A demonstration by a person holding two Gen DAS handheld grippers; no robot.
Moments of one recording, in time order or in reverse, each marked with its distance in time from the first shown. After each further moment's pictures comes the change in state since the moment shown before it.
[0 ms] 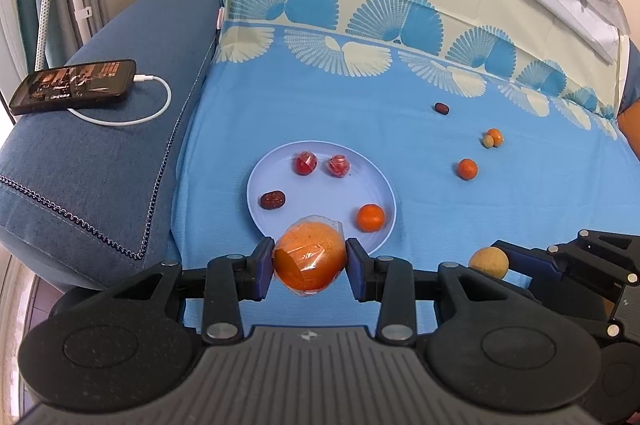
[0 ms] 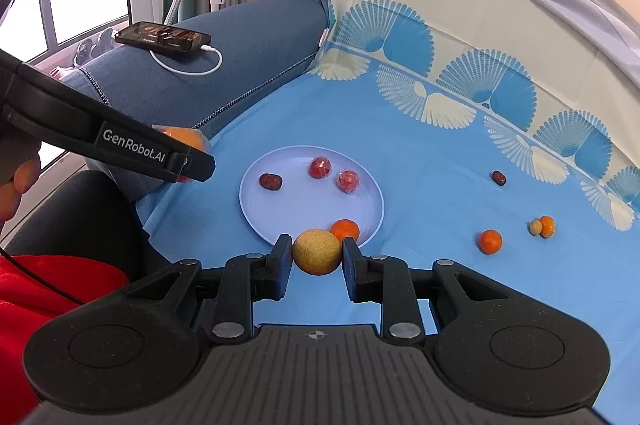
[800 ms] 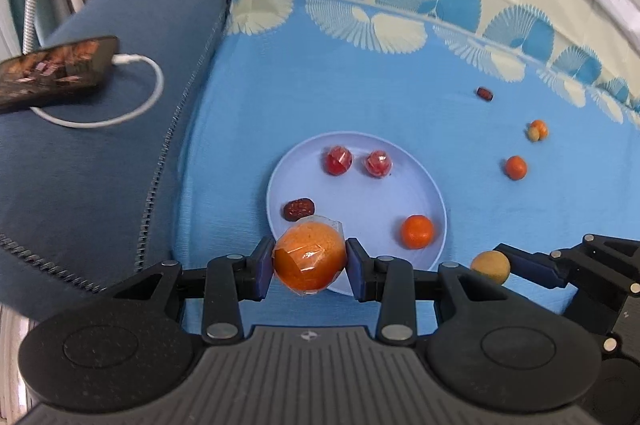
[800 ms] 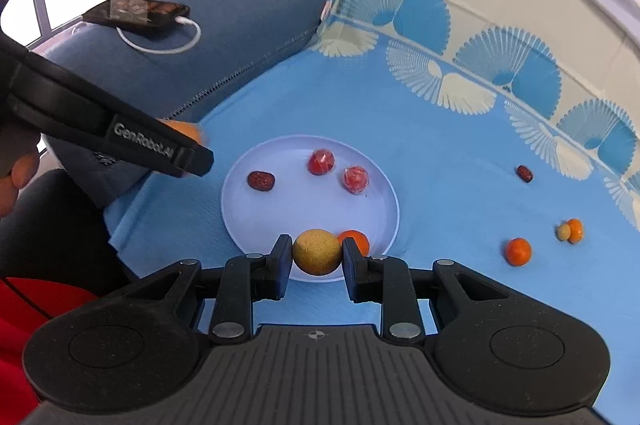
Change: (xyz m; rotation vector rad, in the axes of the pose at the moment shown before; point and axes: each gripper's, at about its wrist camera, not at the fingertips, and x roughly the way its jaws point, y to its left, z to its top) left arm 0.090 0.022 0.034 -0.005 0.104 0.044; right arm 0.086 -0.004 0.021 0.007 0.078 0.012
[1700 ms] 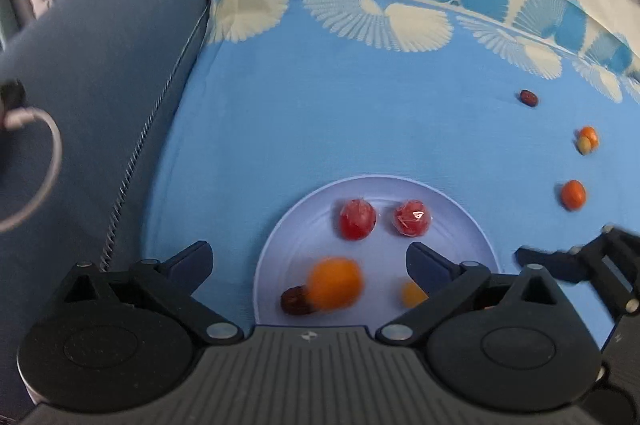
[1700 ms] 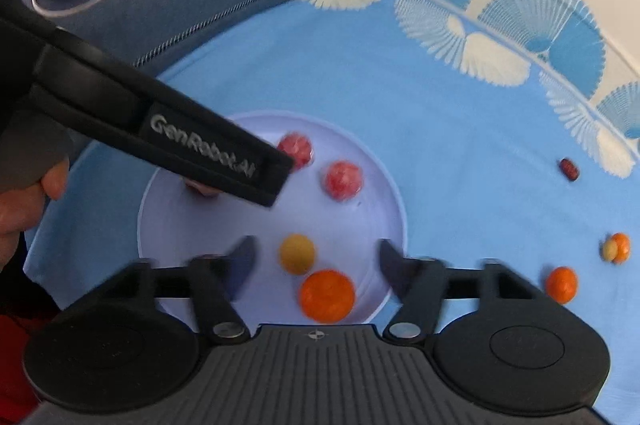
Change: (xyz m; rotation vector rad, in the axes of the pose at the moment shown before) left arm 0.091 -0.010 0.051 0.071 -0.003 0.063; right arm 0.114 -0.031 0.029 -0.012 0.102 0.019
